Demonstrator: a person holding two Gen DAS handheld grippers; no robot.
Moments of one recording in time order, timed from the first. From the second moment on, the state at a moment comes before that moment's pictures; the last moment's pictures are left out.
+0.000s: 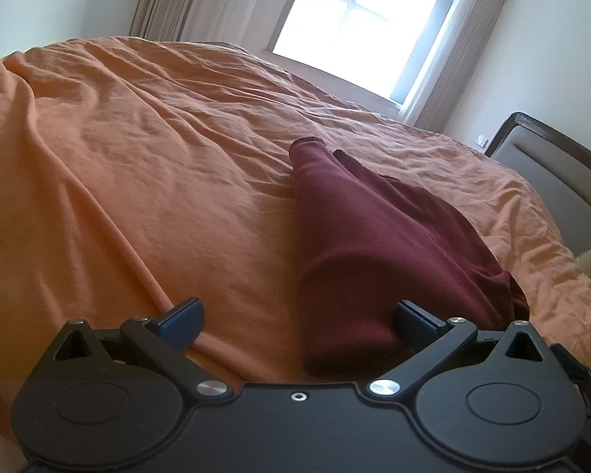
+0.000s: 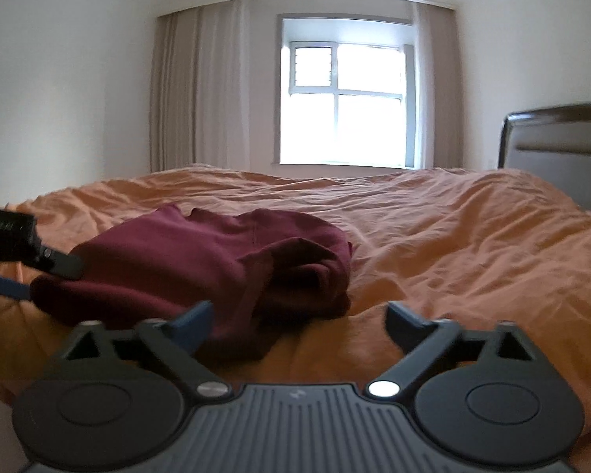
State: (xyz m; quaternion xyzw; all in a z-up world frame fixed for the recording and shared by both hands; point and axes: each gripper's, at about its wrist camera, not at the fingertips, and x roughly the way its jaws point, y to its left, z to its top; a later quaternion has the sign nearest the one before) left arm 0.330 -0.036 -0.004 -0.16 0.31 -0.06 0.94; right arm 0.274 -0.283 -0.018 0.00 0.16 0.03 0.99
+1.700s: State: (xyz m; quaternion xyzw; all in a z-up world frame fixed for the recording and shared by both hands) left arm 0.403 -0.033 -0.012 -0.10 0.30 -0.10 0.94; right arm 0.403 -0.328 -0.063 0.17 0.18 0.12 0.96
